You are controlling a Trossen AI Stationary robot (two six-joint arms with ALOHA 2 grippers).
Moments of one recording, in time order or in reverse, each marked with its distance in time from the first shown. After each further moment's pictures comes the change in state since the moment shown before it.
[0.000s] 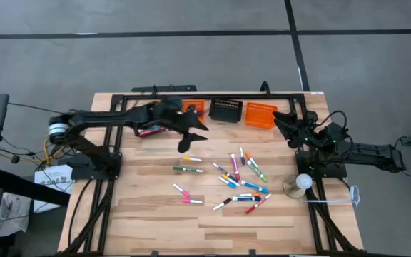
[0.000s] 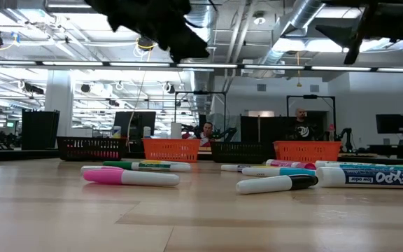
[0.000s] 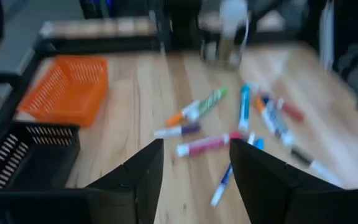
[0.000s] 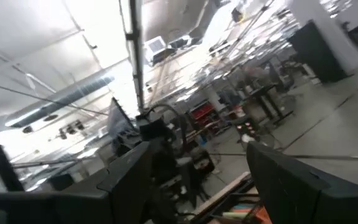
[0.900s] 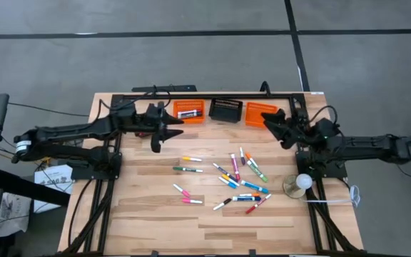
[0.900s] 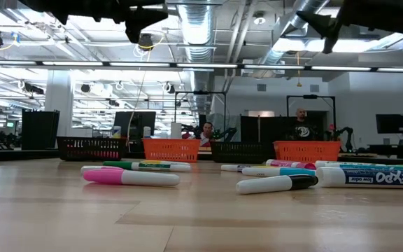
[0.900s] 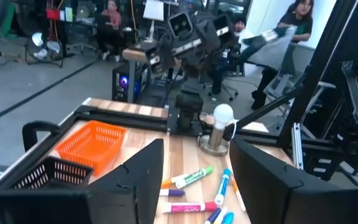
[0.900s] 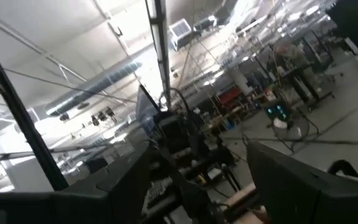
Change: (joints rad) left arm 0.020 -0.489 -0.386 0.334 -0.051 -0.308; right arm 0.011 0.326 0.099 0.229 -0.121 0.060
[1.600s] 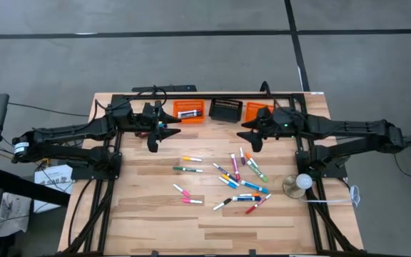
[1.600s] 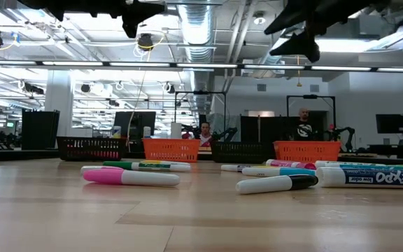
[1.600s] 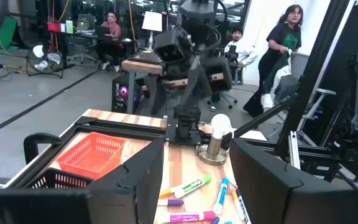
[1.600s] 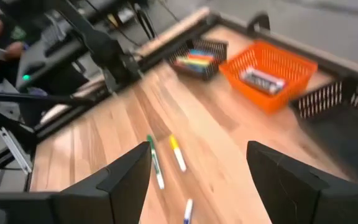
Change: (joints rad) left arm 0.000 -0.041 0.000 0.000 0.000 0.000; right arm 0.013 0.396 0.520 -0.947 -0.029 -0.092
